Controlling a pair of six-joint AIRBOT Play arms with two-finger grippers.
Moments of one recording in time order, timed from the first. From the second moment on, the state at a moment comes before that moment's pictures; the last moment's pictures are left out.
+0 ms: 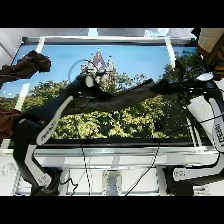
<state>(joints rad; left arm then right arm) -0.48 -1.86 1.58 1.24 -0.97 -1.47 -0.26 -1.53 1.28 -0.58 1.32 0.99</state>
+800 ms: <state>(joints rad) -0.58 -1.92 2.00 1.65 -1.18 -1.57 -0.11 -1.40 1.28 -0.57 1.26 1.09</state>
